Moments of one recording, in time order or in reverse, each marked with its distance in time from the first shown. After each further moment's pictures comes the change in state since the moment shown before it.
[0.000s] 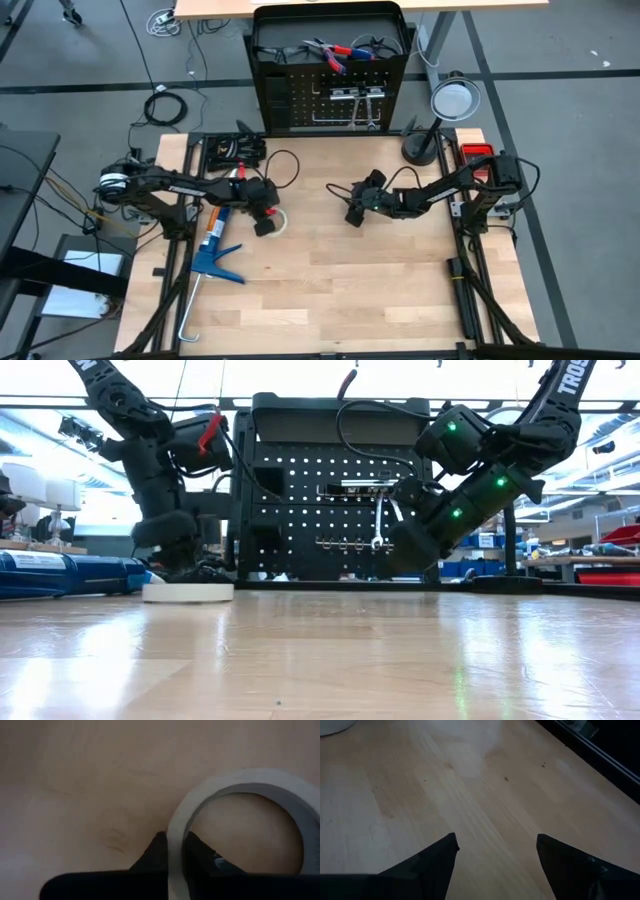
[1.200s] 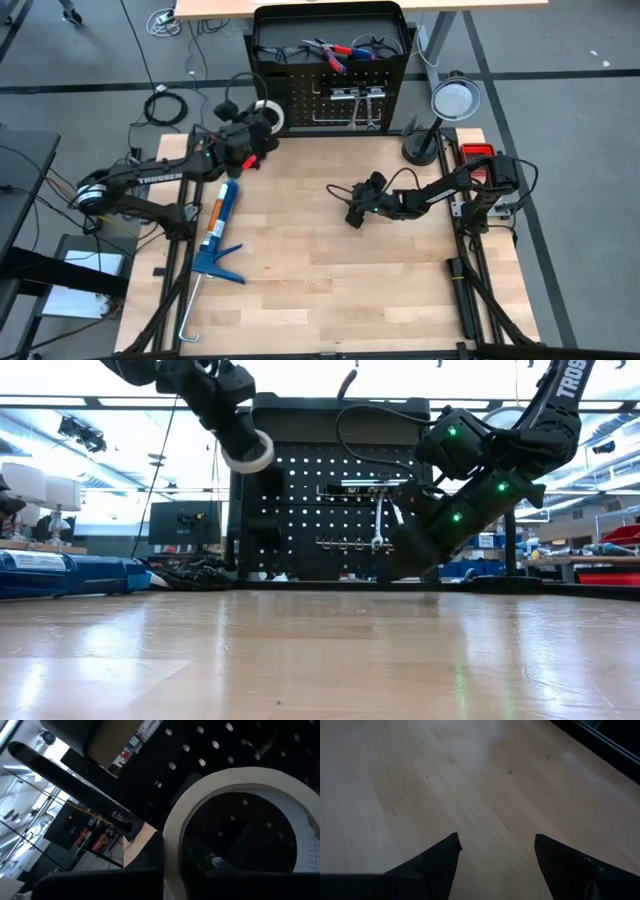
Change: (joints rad) left arm 0.173 -0.215 0.272 0.526 -0.877 0.805; right arm 0.006 0.026 -0.004 0.019 -0.004 0.053
